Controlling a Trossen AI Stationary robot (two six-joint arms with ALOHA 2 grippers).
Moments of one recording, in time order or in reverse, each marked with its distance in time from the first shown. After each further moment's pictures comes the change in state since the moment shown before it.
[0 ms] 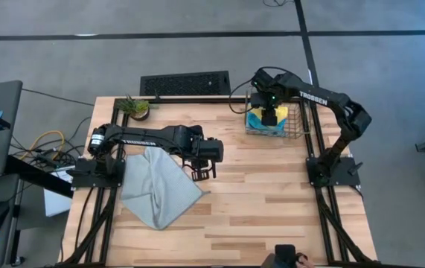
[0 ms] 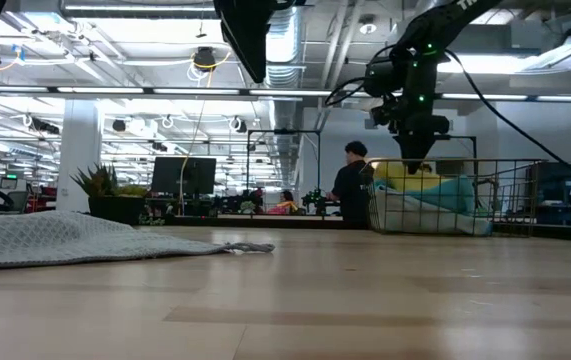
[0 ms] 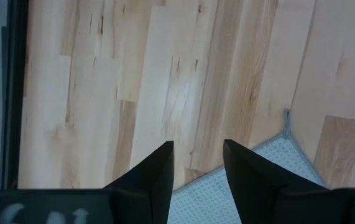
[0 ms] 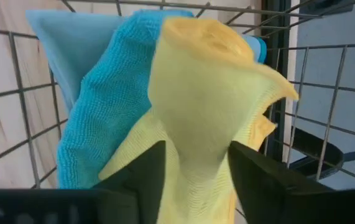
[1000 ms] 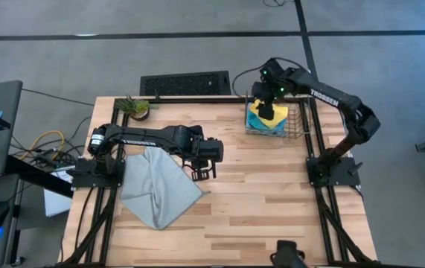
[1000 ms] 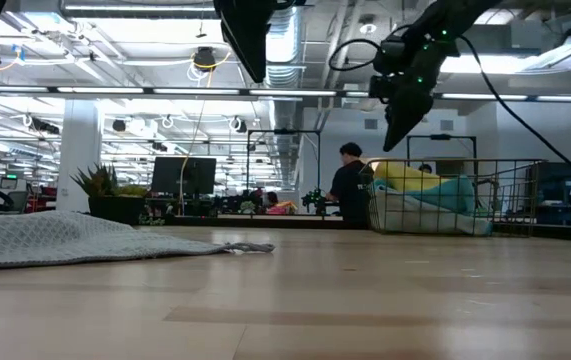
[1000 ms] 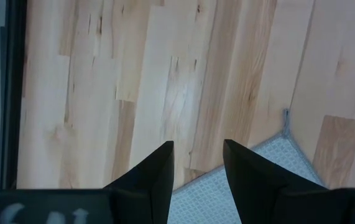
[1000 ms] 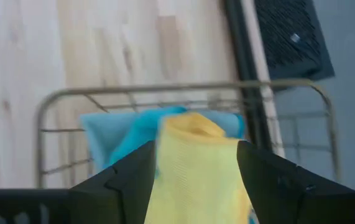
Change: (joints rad) left arm 0.000 0.000 0.000 0.000 0.004 0.001; right arm -0.057 -0.096 0.001 0.140 -0.265 0.051
